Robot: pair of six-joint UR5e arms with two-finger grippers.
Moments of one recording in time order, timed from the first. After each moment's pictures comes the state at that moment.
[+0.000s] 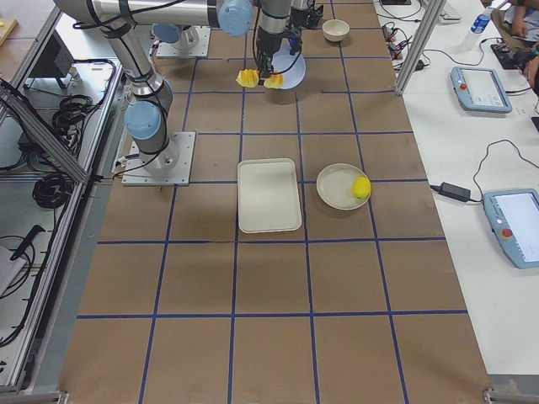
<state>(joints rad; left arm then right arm) -1.70 -1.92 -1.73 -1.16 1.27 0.18 1.54 -1.67 1.70 -1.41 -1.67 -0.22</state>
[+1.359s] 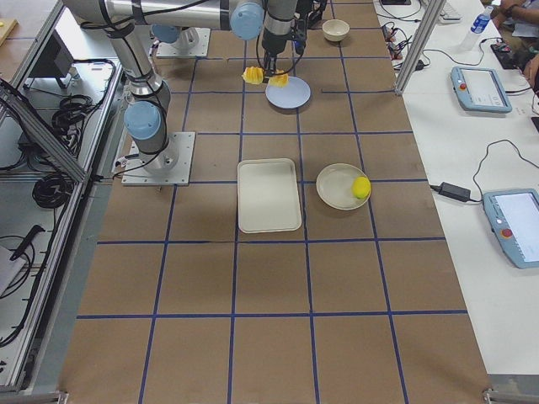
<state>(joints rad) -1.69 -1.80 -1.67 -1.15 1.41 0.06 1.64 -1.58 1.69 -1.49 -1.59 0.05</state>
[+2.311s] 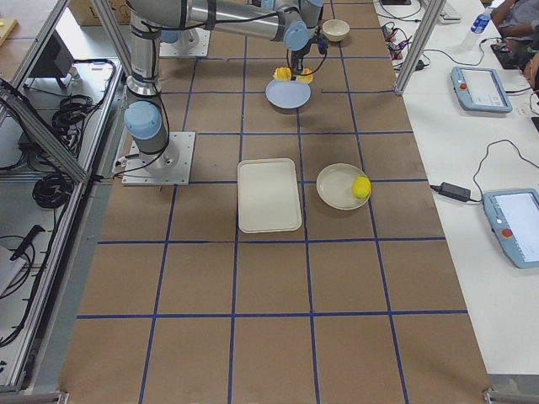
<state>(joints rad) -1.68 -1.55 -1.66 -1.34 1.55 0.05 1.83 -1.22 1.56 -1.78 -1.57 0.19</state>
